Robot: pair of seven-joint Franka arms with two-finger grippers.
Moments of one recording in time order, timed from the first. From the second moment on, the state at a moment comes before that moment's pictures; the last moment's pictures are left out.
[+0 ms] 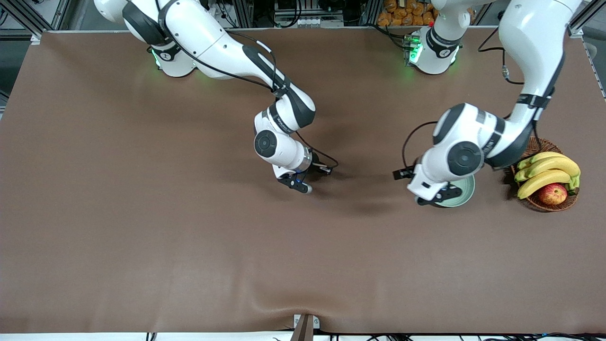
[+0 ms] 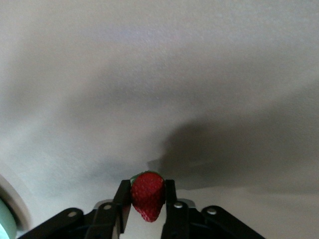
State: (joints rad) left arm 0.19 0.48 -0.63 -1.81 0.23 1.96 -0.77; right arm 0.69 0.87 0.13 -1.48 0.61 2.55 0.78
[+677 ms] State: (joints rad) left arm -0.02 0.61 -0.63 -1.68 0.22 1.96 -1.03; right arm 0.59 0.82 0.06 -1.45 0.60 2.37 0.78
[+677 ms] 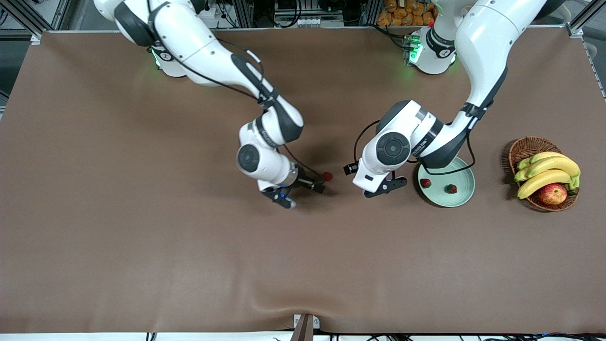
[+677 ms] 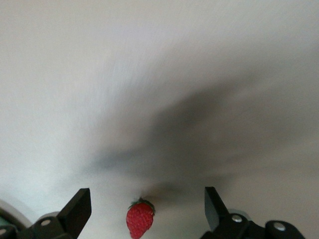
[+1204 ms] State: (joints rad) left arm -0.23 0.72 -0.53 -1.60 0.22 2.13 -1.24; right arm 0.26 0.48 0.05 -1.43 0.21 1.86 0.67
